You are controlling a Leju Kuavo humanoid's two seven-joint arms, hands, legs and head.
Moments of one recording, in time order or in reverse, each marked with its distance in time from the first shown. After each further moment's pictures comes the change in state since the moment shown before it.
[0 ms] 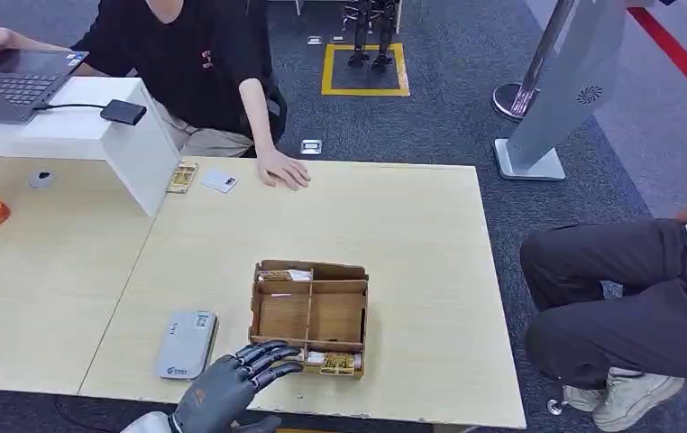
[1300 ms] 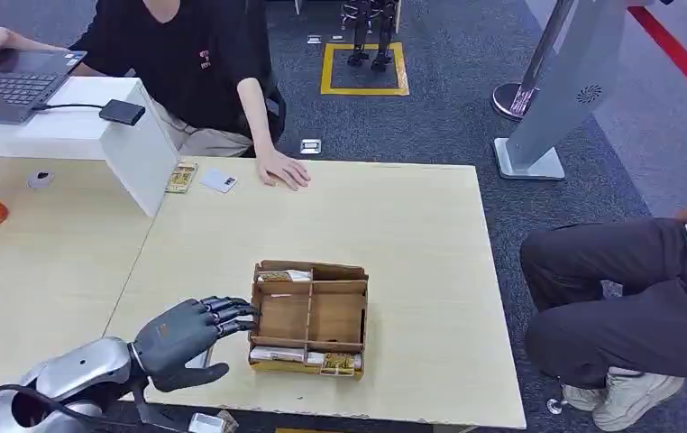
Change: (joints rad) left arm -0.331 0.240 -0.069 -0.009 0.149 -0.243 -0.023; right arm -0.010 -0.056 0.048 0.088 0.065 -0.034 -0.031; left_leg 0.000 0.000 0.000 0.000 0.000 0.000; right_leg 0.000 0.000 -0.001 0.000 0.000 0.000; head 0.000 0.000
